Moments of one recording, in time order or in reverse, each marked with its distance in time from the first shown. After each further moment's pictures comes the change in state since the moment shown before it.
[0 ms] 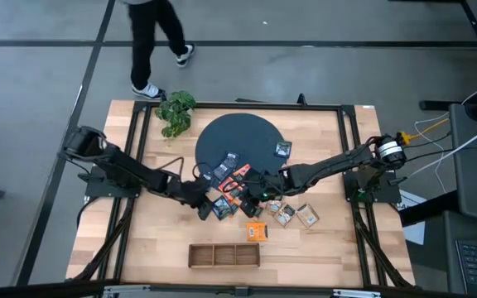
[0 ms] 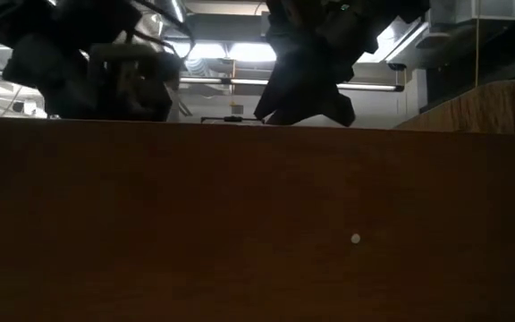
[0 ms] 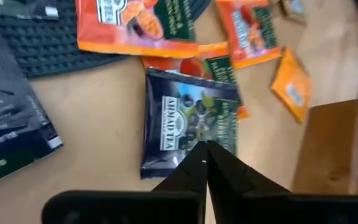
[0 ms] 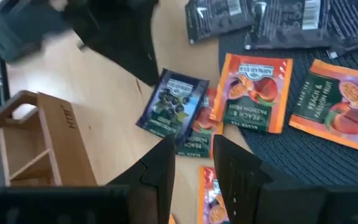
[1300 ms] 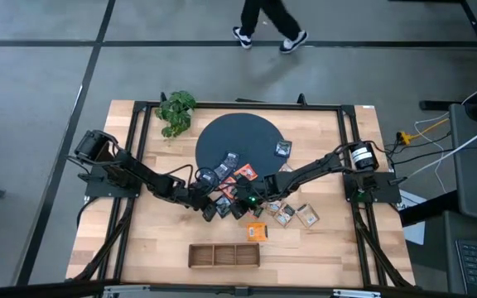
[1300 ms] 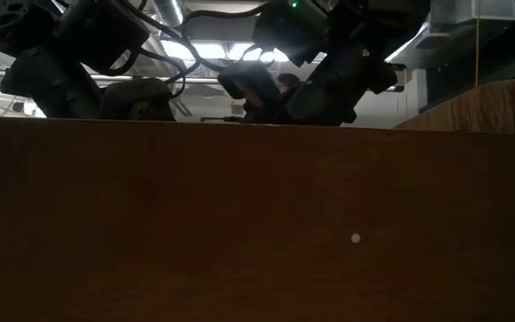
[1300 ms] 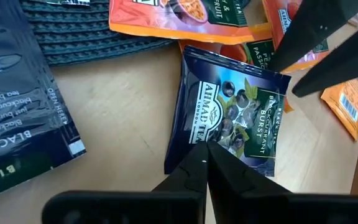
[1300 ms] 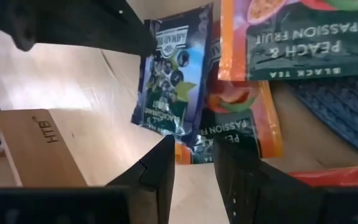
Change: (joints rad) left arm -0.023 0.113 0.033 -0.020 -0.111 -0.036; right arm -0.045 0.253 0.000 0.209 -0.206 0.305
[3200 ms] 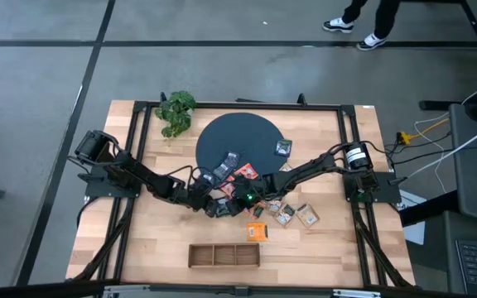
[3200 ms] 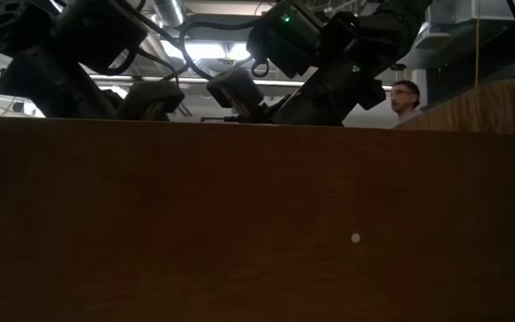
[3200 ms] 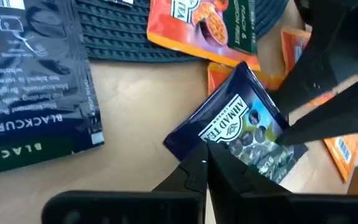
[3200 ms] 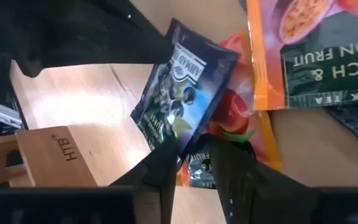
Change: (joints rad) left arm -0.013 0.003 0.001 0.027 -0.075 -0.190; right arm -0.016 0.052 0.000 0.115 -0.056 0.075
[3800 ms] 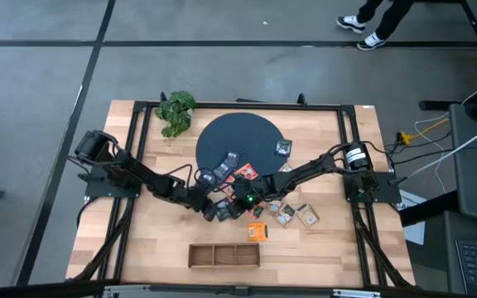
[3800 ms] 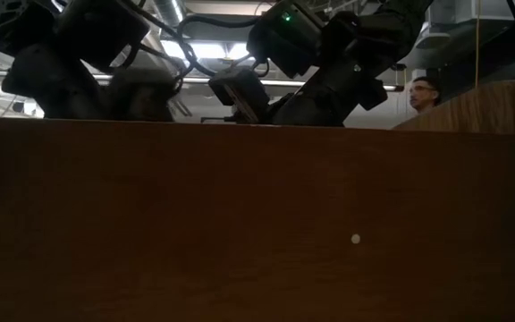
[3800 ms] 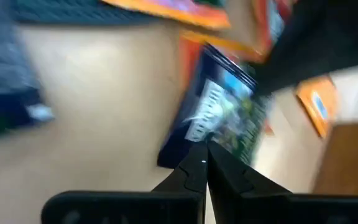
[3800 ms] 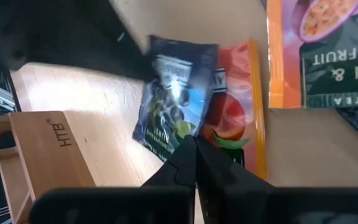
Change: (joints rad) left arm 0.003 -0.013 0.000 0.025 0.161 0.082; right arm 0.000 0.000 -0.001 0.000 -0.006 -0.084
